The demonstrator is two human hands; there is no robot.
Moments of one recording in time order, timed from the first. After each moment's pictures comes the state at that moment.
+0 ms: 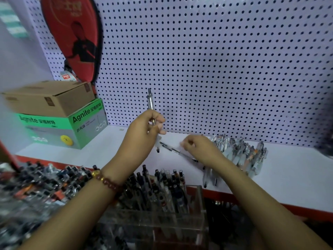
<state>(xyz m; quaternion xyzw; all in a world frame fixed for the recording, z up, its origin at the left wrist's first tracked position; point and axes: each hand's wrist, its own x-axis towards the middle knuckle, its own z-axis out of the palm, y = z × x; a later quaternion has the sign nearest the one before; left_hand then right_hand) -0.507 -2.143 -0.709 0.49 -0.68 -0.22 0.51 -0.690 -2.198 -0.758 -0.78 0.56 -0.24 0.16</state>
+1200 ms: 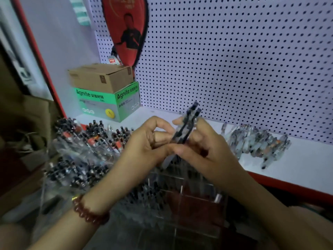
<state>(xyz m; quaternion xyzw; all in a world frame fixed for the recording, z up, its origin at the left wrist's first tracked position) -0.471 -1.999 -0.713 0.35 -0.63 -0.39 0.57 -0.630 -2.032 -0.722 -0.81 0.23 -0.44 0.32</state>
